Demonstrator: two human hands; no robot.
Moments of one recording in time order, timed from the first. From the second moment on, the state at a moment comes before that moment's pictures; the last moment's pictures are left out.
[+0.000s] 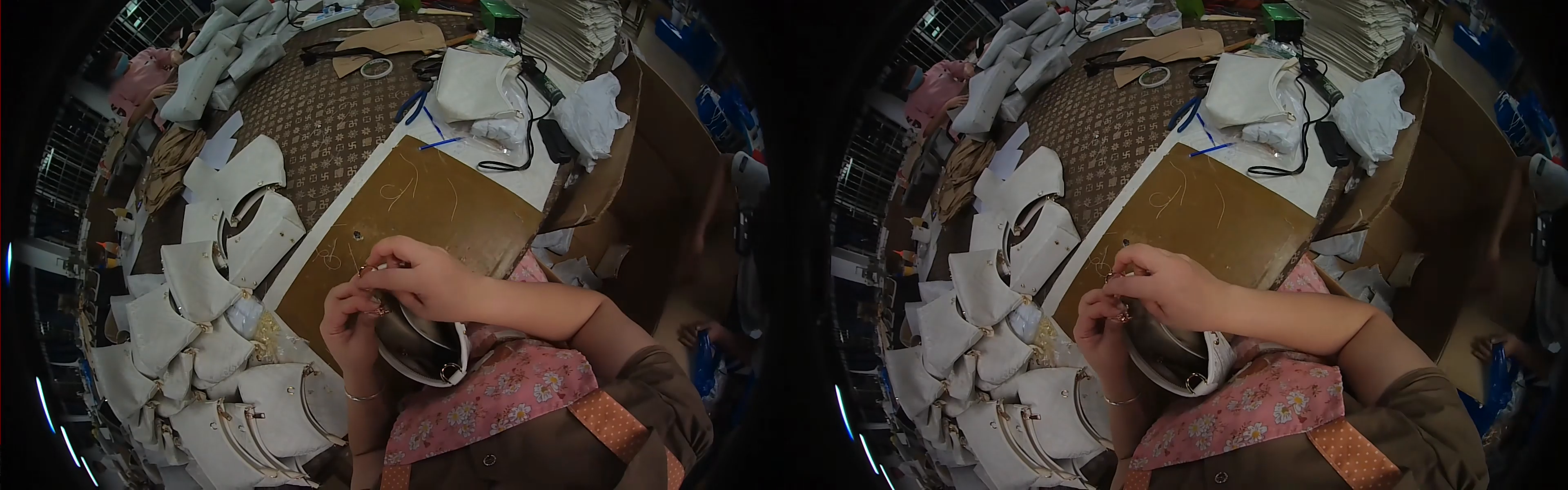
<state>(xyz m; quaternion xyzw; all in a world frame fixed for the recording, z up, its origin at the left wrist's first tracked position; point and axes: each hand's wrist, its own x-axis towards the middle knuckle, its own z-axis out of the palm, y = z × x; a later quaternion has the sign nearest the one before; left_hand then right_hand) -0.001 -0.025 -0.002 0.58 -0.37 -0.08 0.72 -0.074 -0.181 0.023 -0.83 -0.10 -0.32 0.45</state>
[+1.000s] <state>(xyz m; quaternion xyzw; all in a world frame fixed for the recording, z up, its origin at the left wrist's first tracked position) -0.001 -0.021 0.014 0.62 -0.37 -0.02 0.69 -0.064 -0.180 0.026 -0.81 -0.12 -0.30 0.49</state>
